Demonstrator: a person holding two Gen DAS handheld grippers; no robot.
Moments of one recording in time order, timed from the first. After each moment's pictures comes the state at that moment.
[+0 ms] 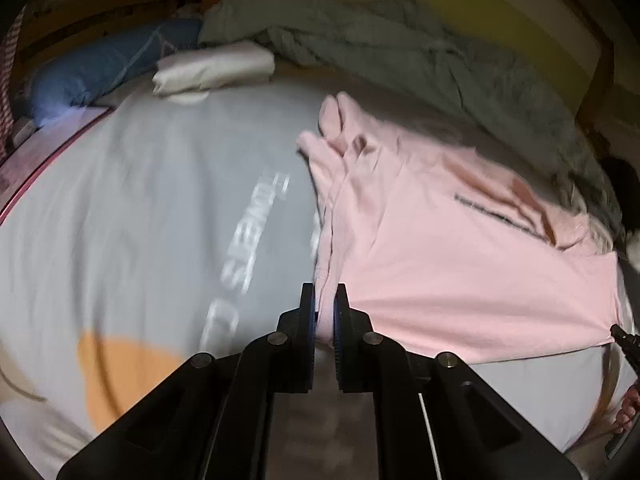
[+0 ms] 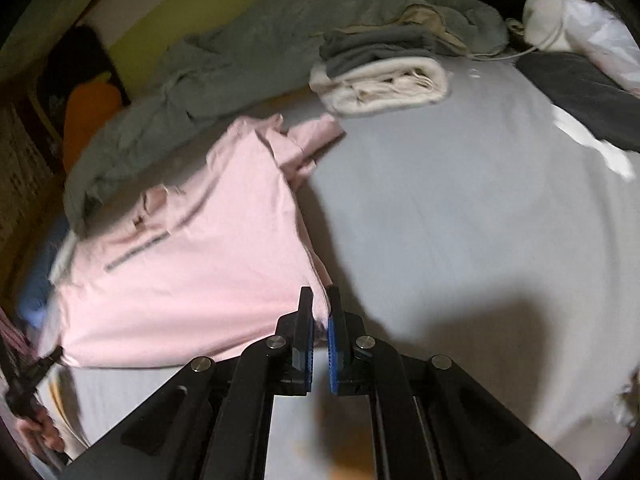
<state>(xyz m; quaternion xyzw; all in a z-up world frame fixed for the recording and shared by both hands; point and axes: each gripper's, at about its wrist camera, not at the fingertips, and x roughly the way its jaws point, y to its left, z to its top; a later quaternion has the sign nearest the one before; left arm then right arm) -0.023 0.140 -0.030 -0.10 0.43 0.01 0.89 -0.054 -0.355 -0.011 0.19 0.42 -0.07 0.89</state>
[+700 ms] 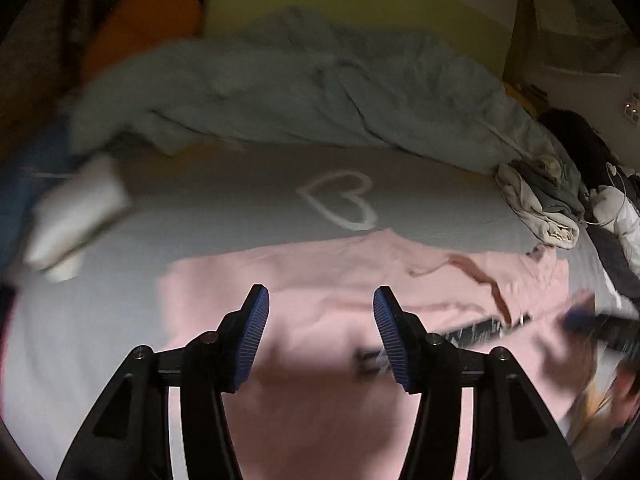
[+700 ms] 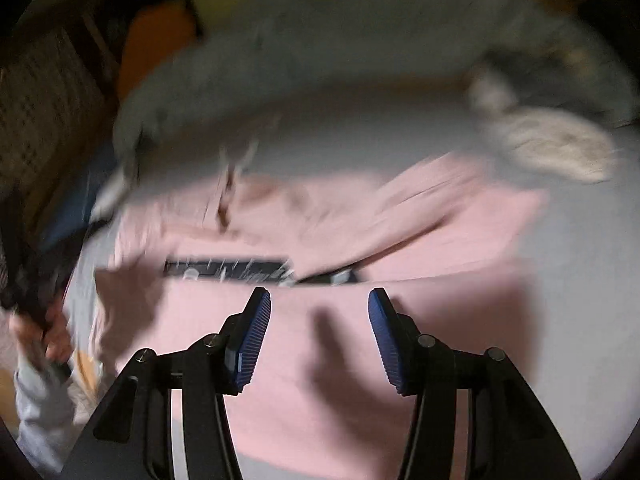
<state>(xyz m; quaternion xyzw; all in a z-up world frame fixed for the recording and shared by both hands) 0.146 0.041 0.038 -0.01 0.41 -0.14 0.90 0.074 -0.256 0.019 0.12 0.51 0.09 0.85</state>
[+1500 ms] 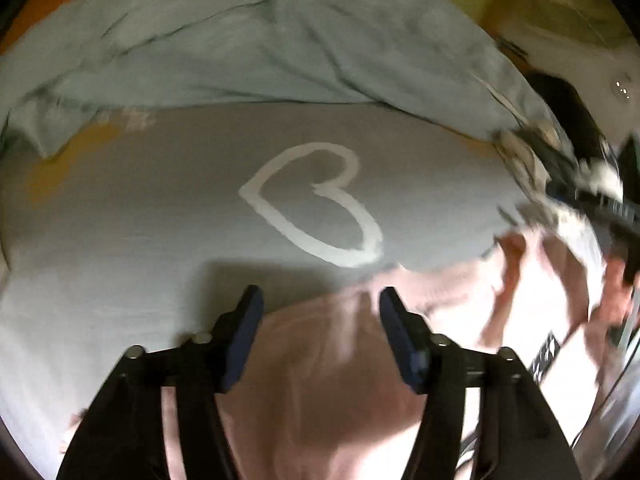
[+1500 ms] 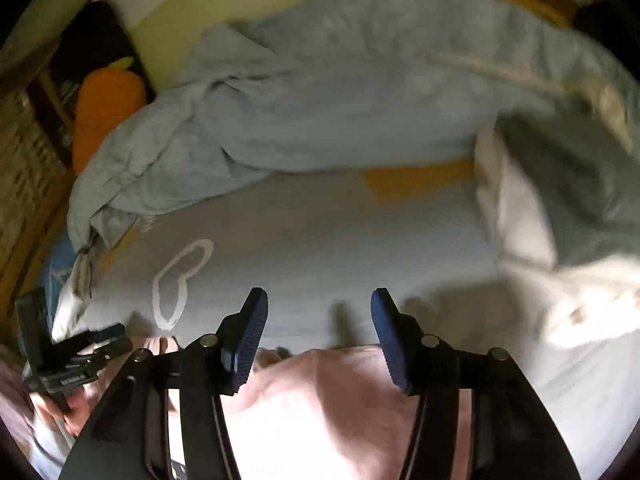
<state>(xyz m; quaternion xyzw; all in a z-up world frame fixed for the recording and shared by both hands) 0.251 0.021 -0.019 0.03 0.47 -0.24 0.85 0.217 -0.332 0.038 0.14 0.41 0.02 0.90</state>
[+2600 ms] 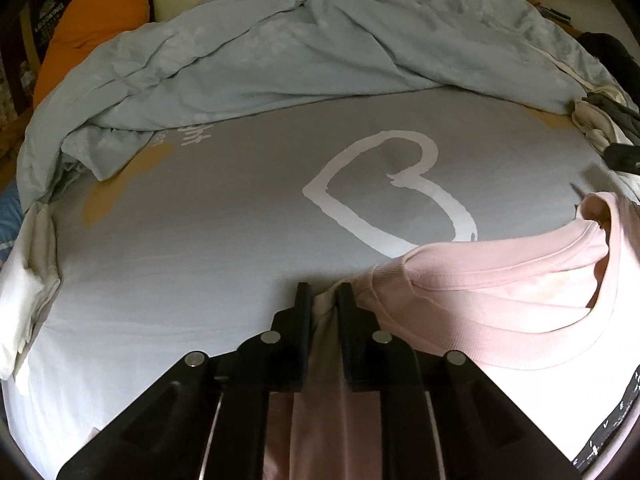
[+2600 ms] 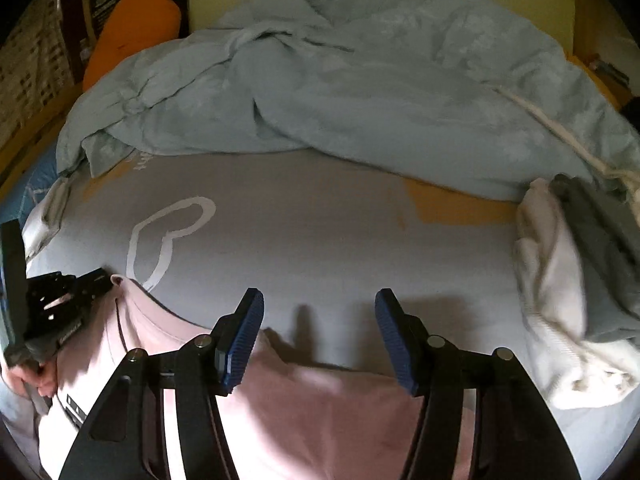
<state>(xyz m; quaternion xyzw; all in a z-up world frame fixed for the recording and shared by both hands) 0.258 -0.005 -0.056 0.11 0.43 -0.10 0.89 0.261 -0.265 0.009 0.02 0.45 0.04 0.89</state>
